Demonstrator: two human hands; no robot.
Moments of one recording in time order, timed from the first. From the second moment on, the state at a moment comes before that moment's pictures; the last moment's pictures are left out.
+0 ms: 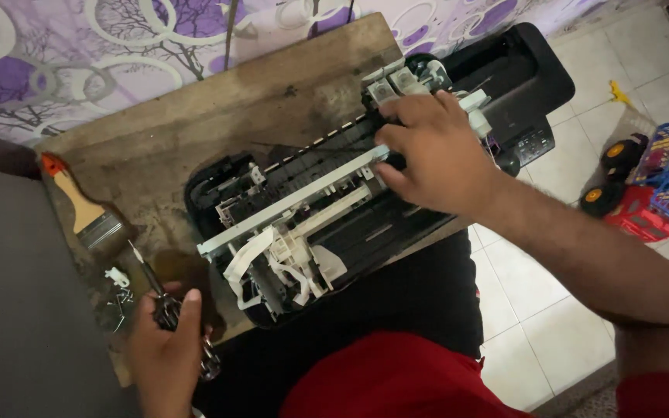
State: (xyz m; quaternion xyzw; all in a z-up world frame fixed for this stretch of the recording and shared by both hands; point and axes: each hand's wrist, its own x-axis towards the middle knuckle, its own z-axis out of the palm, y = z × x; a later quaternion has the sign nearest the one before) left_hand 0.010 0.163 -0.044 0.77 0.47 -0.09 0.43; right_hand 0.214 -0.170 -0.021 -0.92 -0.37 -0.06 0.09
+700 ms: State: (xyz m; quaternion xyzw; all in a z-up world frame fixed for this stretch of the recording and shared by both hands) left_hand 0.020 0.176 -0.106 0.94 0.29 0.05 0.18; right_hand 0.216 -0.203 0.017 -0.94 -0.32 -0.06 0.11
